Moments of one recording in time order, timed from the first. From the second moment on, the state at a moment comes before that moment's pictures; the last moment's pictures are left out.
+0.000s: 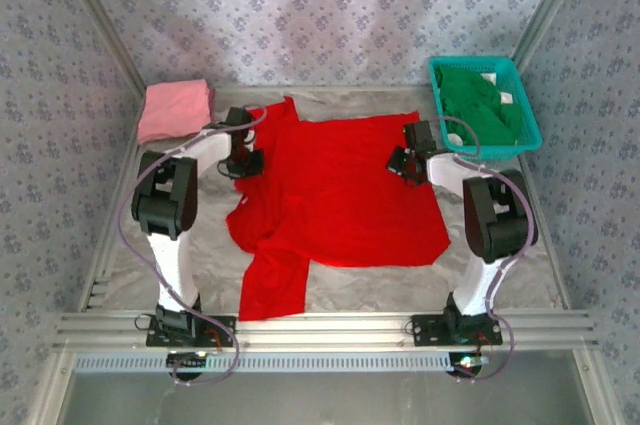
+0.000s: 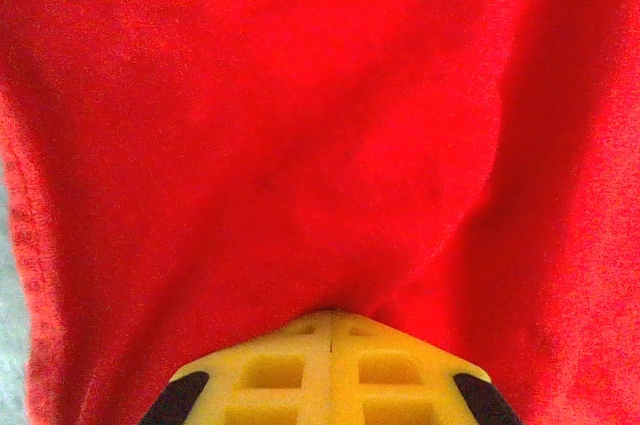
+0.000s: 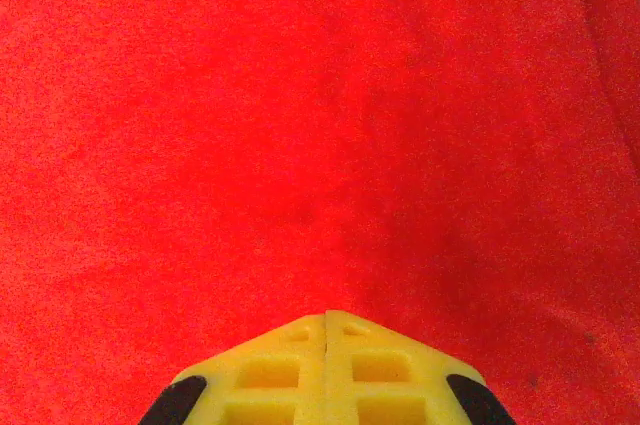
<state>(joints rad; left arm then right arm) -0.23 2.08 1.50 -0.67 0.12 -0.38 0.20 1.84 1.08 -0.21 -0.04 0.65</state>
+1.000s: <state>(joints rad) 0.07 1.62 1.52 -0.70 0.14 -0.38 0.15 1.73 1.31 -0.32 -0.07 0.62</state>
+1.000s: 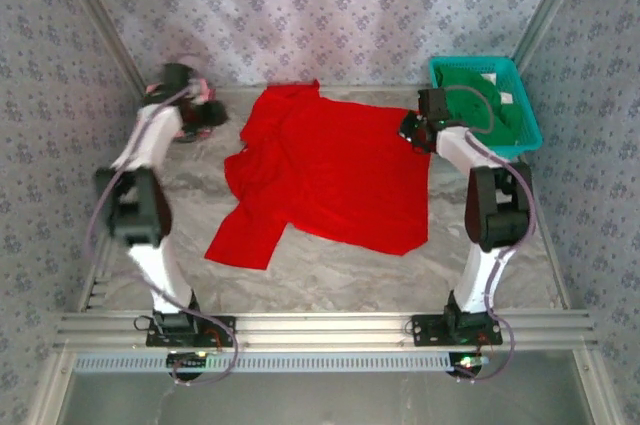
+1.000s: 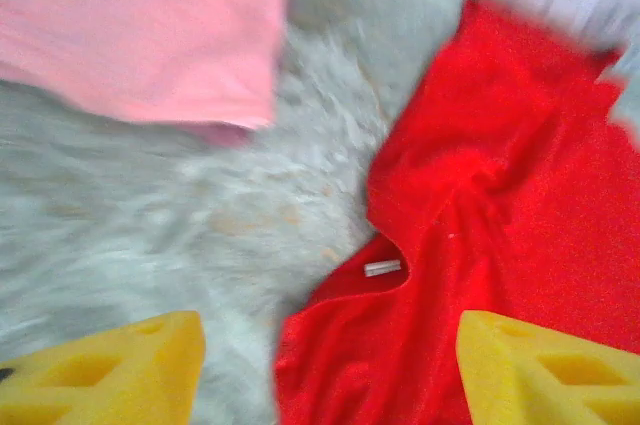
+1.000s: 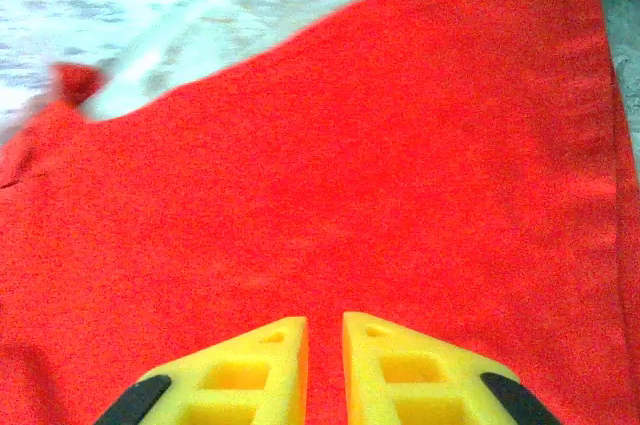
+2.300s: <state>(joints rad) -0.13 1.19 0.60 -0.81 0.03 -0.82 0.34 1.01 0.46 -0.16 -0.02 0.50</state>
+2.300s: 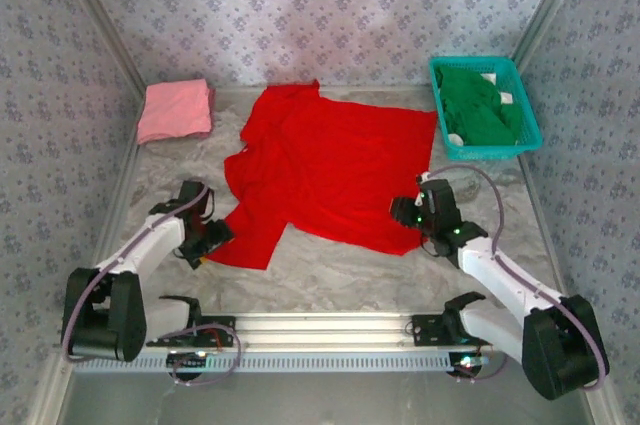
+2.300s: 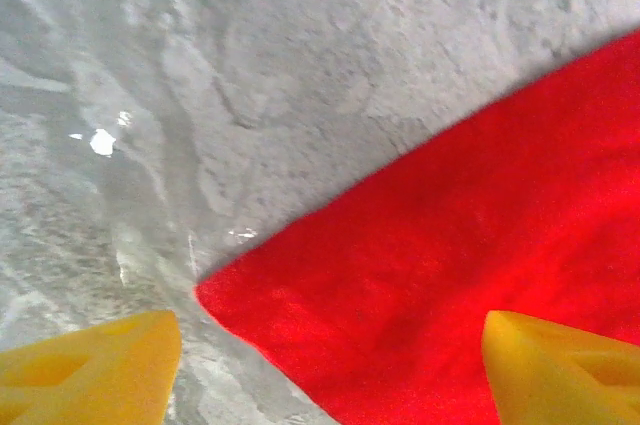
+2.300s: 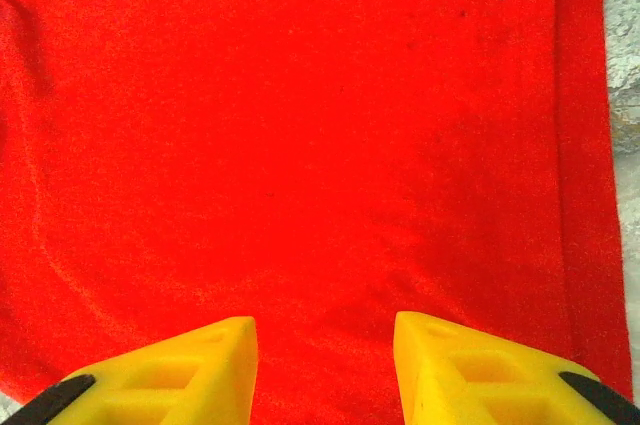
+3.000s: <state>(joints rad) -0.11 1.30 0.61 -0.77 -0.05 -0.76 0.31 1.00 0.44 -0.16 -0.03 0.51</state>
